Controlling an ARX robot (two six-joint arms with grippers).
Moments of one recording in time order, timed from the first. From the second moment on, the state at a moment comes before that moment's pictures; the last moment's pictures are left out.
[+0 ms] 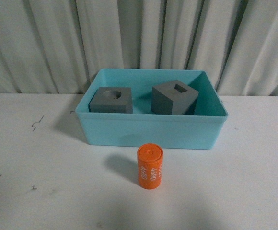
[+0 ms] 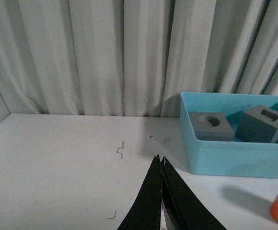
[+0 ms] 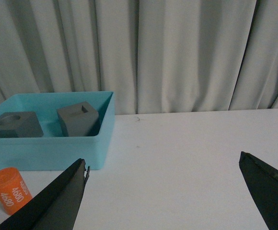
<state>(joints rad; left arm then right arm) 0.05 0.26 0.01 0.26 0.04 -0.02 0.00 0.00 0.01 0.00 0.00 0.01</state>
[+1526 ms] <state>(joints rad) 0.00 0.01 0.01 0.00 0.00 -0.01 0.01 0.06 0.07 -0.18 0.08 0.06</state>
